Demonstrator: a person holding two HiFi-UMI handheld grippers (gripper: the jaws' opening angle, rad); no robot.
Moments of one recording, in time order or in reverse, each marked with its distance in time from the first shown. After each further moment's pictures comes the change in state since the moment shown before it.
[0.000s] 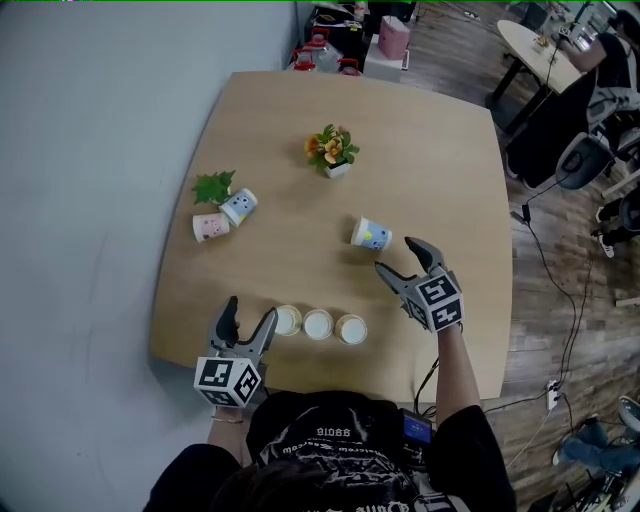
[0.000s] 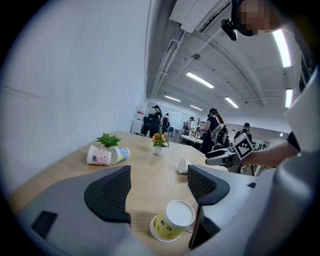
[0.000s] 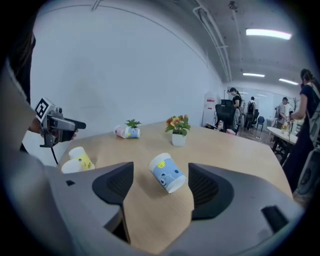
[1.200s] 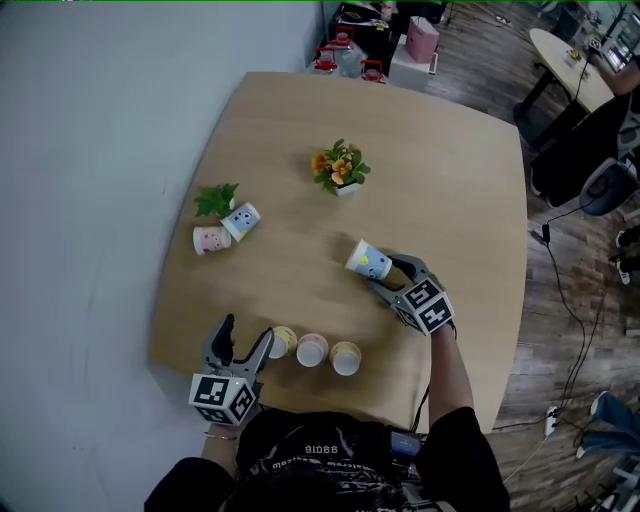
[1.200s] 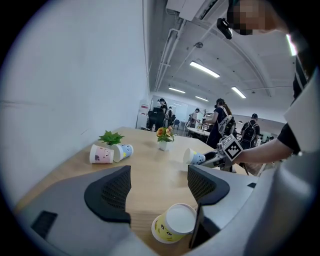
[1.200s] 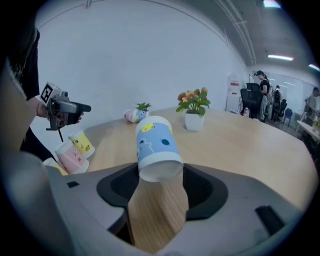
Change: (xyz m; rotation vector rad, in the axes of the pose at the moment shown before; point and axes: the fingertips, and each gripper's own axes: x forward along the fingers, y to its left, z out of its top) left arm 0.024 -0.004 0.006 0.028 0.082 0.086; right arm 0.081 -0.013 -0.037 -0.067 0.135 0.262
